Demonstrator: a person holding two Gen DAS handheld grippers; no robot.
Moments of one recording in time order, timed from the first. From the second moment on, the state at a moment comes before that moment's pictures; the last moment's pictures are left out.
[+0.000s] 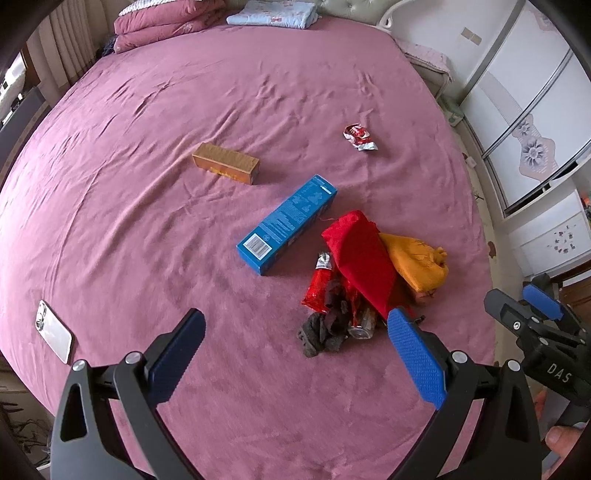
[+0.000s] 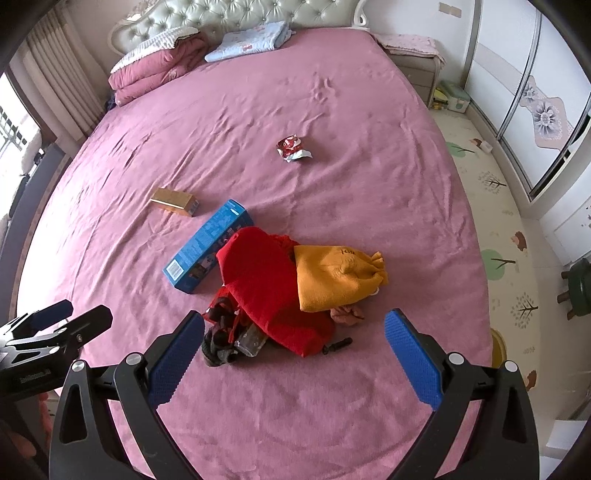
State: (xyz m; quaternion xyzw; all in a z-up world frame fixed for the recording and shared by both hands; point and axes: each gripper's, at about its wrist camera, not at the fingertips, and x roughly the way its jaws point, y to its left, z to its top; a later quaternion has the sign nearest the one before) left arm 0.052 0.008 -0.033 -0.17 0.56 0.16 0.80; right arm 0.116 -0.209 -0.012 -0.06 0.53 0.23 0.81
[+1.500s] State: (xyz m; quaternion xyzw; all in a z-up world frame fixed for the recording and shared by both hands) left arm 0.175 0.074 -0.220 -0.06 0.68 0.13 0.72; right arm 0.213 -0.133 -0.121 -0.04 0.60 0.24 0.77
